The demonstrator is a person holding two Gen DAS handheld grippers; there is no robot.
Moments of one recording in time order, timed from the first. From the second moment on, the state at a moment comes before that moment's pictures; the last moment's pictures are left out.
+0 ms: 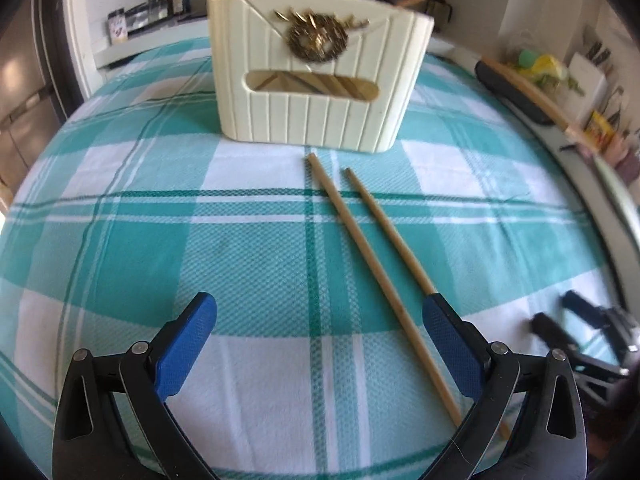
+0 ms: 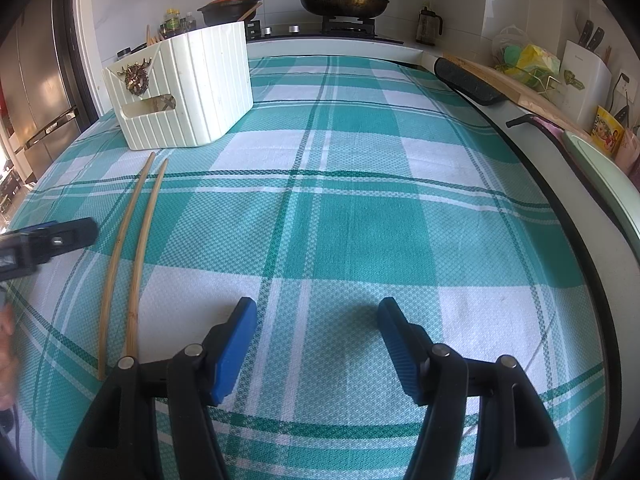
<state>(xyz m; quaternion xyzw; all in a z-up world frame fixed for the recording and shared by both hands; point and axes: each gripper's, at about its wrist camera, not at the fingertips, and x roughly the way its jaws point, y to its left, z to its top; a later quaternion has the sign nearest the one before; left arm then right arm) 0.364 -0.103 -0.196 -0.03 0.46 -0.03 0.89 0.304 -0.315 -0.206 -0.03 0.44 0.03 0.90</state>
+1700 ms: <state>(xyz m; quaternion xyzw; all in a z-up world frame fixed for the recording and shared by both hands) 0.297 -0.036 -0.196 0.01 0.45 -0.01 0.89 0.280 -0.272 -0.193 -0.03 0.44 0.06 0.90</state>
